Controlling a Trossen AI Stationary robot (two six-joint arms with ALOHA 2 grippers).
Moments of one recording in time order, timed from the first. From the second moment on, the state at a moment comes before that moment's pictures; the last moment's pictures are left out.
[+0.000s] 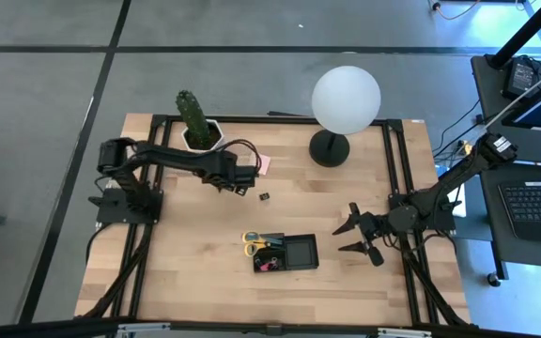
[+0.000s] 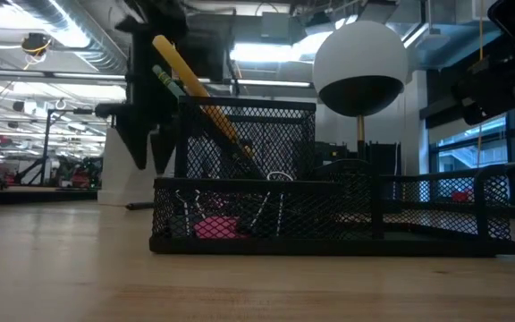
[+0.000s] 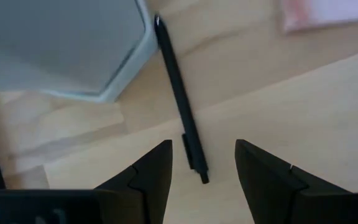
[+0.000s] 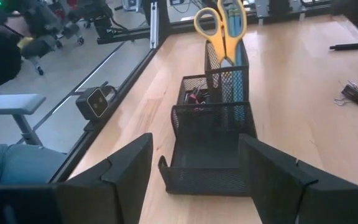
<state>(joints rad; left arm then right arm) 0.13 1.69 1.11 -1.00 -0.40 -1.12 0.60 0.88 0.16 0.45 0.28 0.31</state>
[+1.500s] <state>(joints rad) 0.24 1.83 1.03 -0.85 -0.12 -0.94 0.60 0.88 0.16 0.42 0.26 0.31</state>
